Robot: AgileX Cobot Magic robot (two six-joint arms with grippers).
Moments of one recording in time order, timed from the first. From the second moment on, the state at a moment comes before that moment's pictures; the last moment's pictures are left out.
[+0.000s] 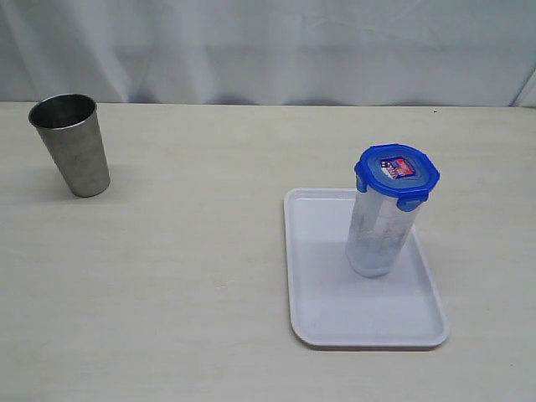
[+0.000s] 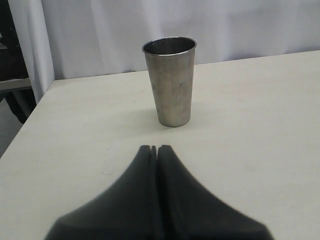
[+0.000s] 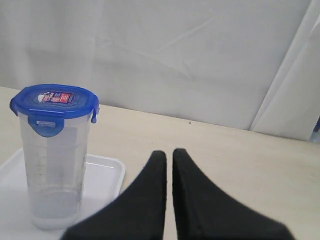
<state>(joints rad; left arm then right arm) -0.05 0.00 0.00 0.04 0.32 0.08 0.02 0.00 0.00 -0.06 0.15 -0.13</state>
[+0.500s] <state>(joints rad) -0.05 0.00 0.00 0.04 0.33 0.08 0.02 0.00 0.00 -0.06 0.23 -0.01</state>
